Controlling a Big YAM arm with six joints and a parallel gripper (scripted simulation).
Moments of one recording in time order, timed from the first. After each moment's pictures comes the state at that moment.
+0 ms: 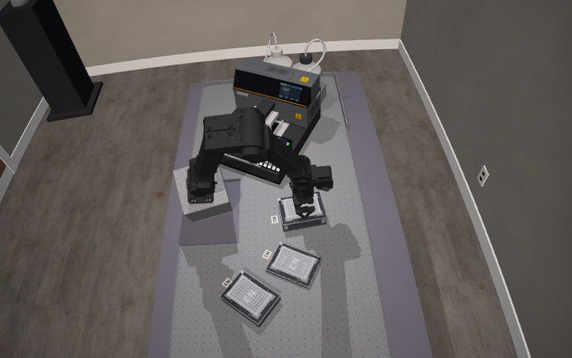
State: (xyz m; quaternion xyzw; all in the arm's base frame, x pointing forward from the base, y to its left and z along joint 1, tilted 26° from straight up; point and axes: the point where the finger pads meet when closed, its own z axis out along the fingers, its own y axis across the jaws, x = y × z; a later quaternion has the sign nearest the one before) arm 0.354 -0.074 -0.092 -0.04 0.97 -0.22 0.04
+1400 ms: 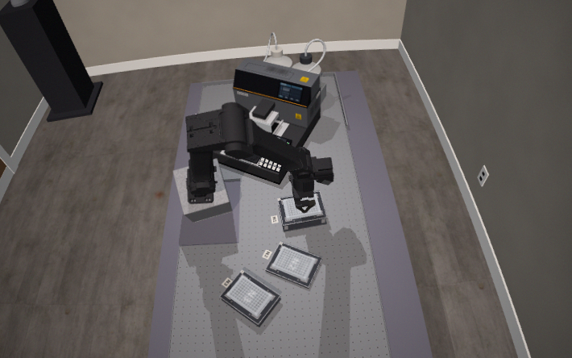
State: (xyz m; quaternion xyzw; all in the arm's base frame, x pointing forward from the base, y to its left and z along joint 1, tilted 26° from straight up) arm 0.351 -0.058 -0.060 -0.05 0.97 -0.22 0.04
